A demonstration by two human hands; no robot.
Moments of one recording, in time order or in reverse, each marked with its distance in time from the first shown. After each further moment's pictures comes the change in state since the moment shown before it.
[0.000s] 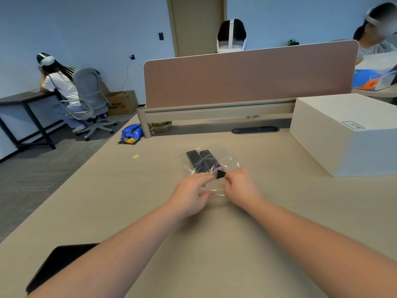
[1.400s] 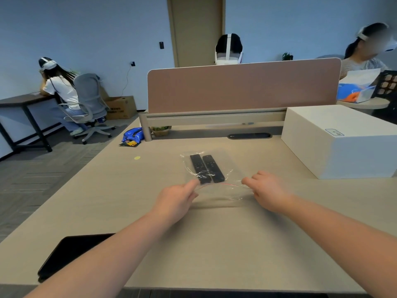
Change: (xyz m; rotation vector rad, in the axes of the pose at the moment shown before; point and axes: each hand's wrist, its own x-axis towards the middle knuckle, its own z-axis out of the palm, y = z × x) left_hand -0.036 -0.015 -0.011 0.297 0.098 0.081; right_hand -0.037 0.061 -0.054 -0.429 -0.063 -0.324
